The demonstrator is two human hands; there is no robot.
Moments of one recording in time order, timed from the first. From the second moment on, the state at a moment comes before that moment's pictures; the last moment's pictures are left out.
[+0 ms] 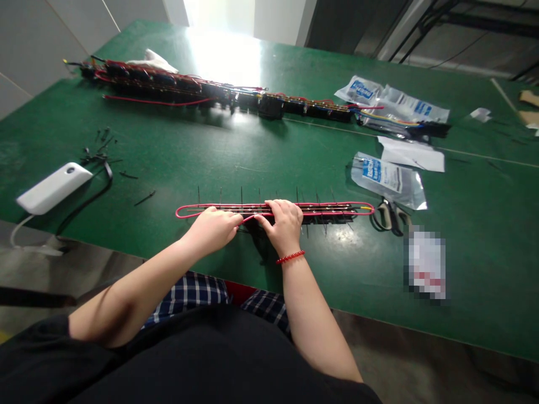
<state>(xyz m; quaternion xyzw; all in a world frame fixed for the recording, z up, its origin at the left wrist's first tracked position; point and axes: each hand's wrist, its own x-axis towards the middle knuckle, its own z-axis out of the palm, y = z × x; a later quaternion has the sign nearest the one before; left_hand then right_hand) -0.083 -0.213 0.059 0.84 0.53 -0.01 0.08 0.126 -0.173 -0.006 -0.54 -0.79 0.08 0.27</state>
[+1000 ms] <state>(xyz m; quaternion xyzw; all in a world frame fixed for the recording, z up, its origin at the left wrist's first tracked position) -0.083 -0.213 0.049 0.69 0.69 0.17 0.15 0.124 -0.176 0.000 -0.54 -0.80 0.08 0.25</state>
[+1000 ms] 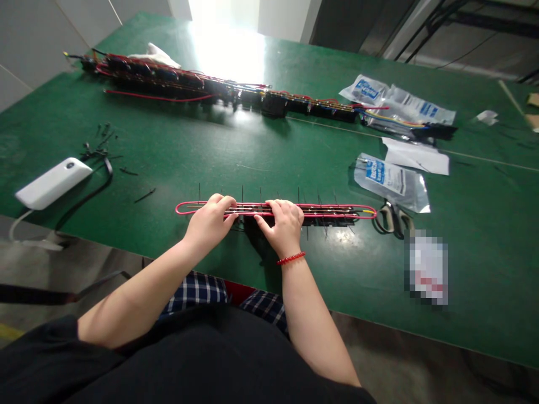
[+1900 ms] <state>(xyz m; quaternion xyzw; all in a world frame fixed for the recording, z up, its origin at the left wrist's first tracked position) -0.090 -0.174 0.075 0.66 0.70 0.01 0.28 0.124 -0.174 -0.003 -0.54 -0.79 0.07 0.26</state>
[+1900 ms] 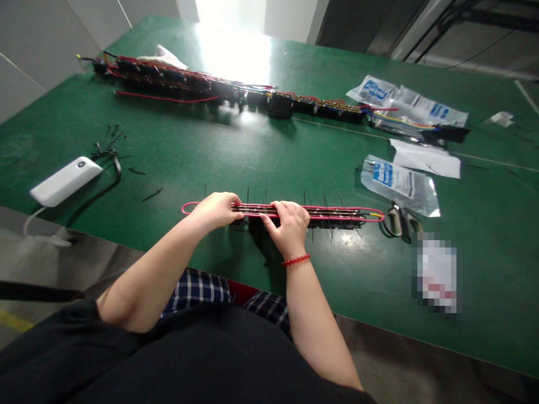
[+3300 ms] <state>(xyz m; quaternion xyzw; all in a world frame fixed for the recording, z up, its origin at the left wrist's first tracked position) -0.091 -0.171 0.097 0.67 0.69 -0.11 0.24 0.125 -0.172 -0.004 -0.52 -0.81 0.07 0.26</state>
